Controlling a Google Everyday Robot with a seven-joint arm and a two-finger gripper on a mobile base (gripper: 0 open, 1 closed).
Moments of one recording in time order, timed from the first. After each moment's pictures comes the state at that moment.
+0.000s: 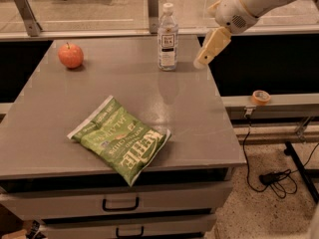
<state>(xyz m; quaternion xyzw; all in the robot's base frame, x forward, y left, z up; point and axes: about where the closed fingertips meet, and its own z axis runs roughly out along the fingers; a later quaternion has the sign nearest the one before) 0.675 -0.129 0.969 -0.60 0.71 0.06 0.36</state>
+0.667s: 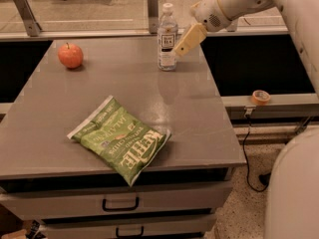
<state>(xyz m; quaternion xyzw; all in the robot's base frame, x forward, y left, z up) 0.729 -0.080 0.961 -0.56 0.70 0.13 0.41</state>
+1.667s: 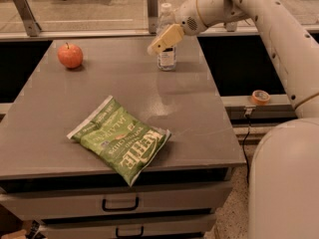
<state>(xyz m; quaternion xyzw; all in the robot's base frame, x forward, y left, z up) 0.750 -0.021 0.953 -0.53 0.69 0.22 0.44</state>
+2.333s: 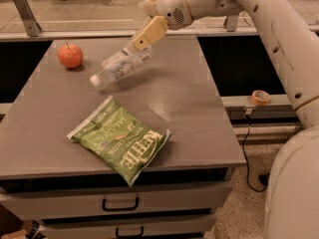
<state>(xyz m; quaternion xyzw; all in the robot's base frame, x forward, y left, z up) 0.675 0.047 1.004 -0.59 0.60 0.31 0.45</state>
